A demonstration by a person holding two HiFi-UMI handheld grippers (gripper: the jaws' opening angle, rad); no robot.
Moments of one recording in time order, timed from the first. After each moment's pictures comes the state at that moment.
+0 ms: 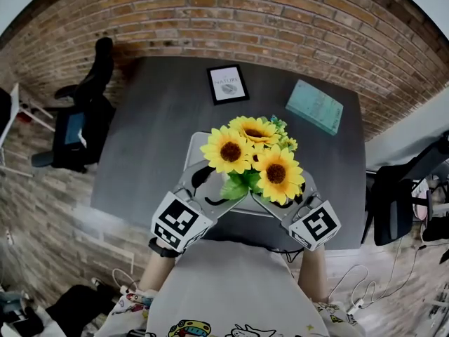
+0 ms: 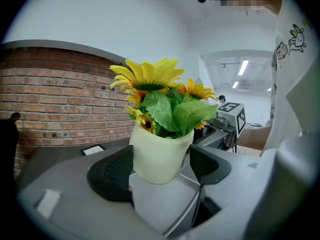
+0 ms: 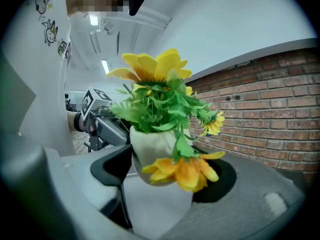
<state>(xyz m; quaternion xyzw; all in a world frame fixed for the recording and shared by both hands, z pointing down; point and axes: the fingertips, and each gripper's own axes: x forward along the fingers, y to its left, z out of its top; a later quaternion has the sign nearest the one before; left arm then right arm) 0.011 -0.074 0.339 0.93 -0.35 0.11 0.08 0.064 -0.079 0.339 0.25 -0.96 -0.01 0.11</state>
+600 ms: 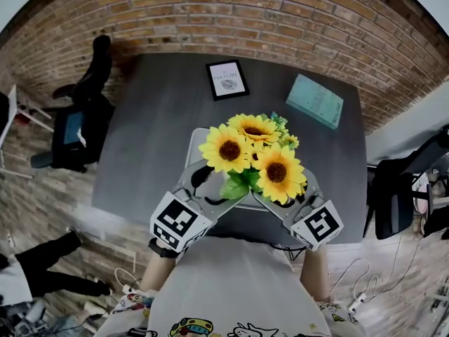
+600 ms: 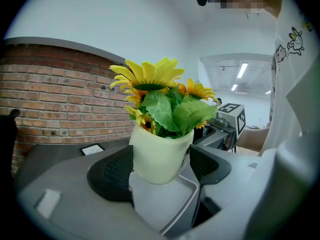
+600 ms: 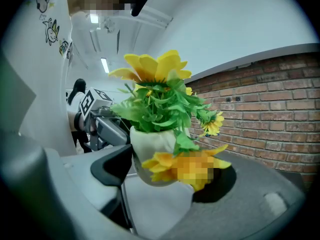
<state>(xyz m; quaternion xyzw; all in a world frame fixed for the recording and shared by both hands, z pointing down) 0.012 -0.072 0.336 0.93 -0.34 0.10 0.09 0.065 -0.075 0.333 0.25 -0.96 -0.01 0.11</state>
